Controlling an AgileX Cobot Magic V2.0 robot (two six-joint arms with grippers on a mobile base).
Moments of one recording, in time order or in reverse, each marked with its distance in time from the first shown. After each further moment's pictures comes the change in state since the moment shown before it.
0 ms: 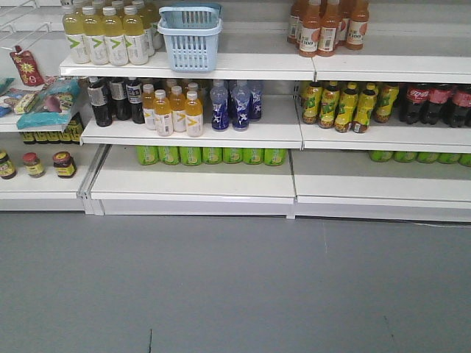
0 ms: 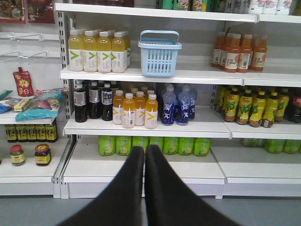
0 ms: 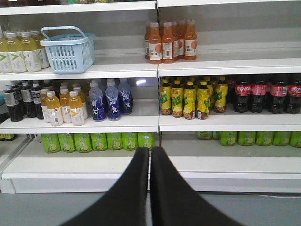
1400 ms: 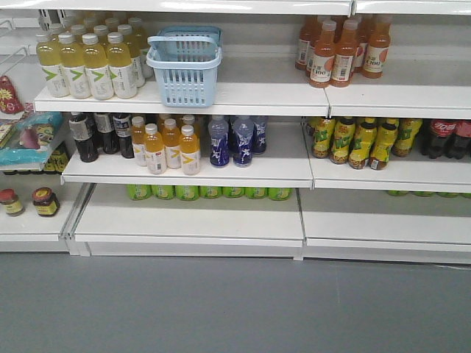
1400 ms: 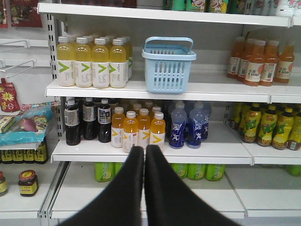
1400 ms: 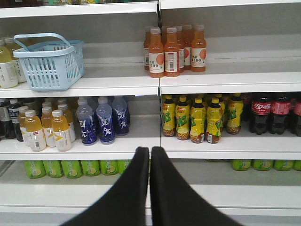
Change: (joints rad) left arm 0.000 0.000 0.000 0.000 0.000 -0.001; right arm 0.000 0.000 0.000 0.000 0.000 0.000
